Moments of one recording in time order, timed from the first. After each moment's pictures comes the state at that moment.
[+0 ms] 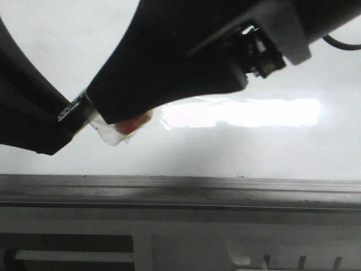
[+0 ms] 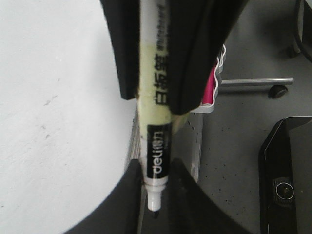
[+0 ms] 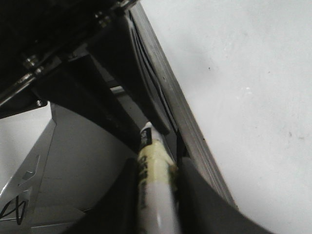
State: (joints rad) left arm -0.81 0.97 -0.64 -0.50 0.54 1.14; right arm 0.89 1.18 -0.77 0.80 0.33 -0.96
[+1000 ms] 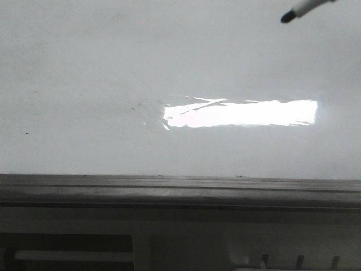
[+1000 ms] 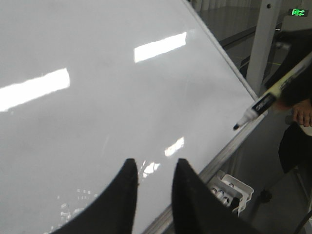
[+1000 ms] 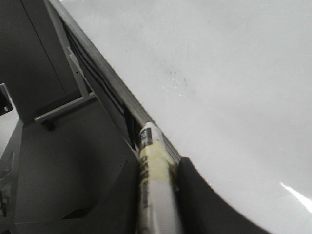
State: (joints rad) left arm -0.71 0.50 -0.49 -0.81 0.30 0.77; right arm 0.57 0.64 -0.79 0.39 0.80 -0.49
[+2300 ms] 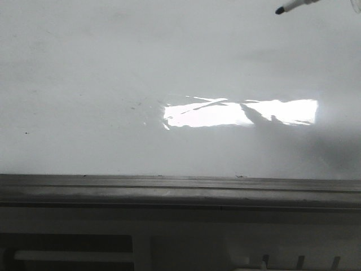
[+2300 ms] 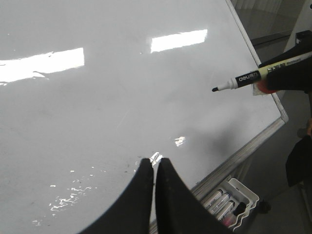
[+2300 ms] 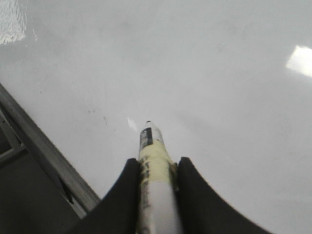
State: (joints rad) left arm -0.70 0.53 -0.44 -0.89 0.22 0.75; right arm 0.56 0.66 -0.62 0.19 0.38 -0.35
